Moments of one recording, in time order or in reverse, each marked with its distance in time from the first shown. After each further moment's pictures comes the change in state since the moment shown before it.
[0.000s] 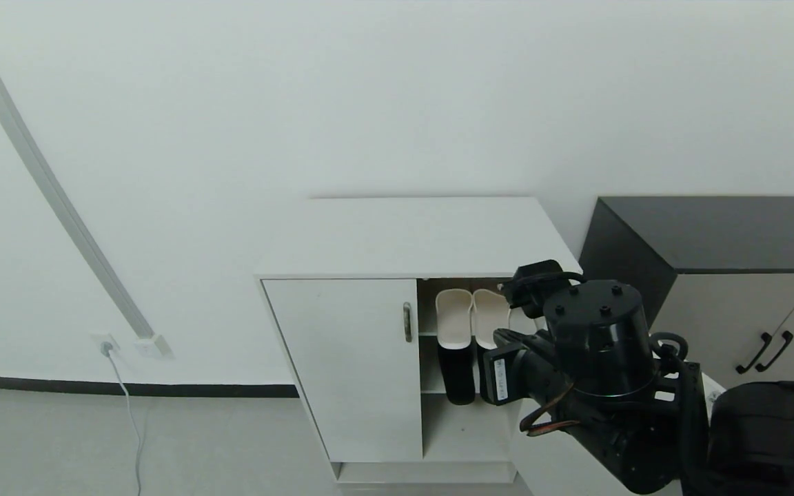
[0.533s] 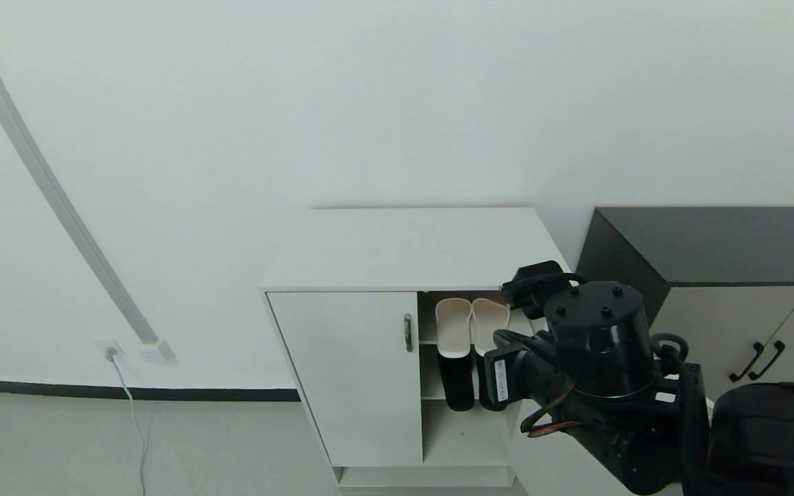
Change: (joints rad) left arm 0.001 0.000 0.000 0.000 0.000 0.001; right arm -0.001 0.000 0.004 -0.004 0.005 0.000
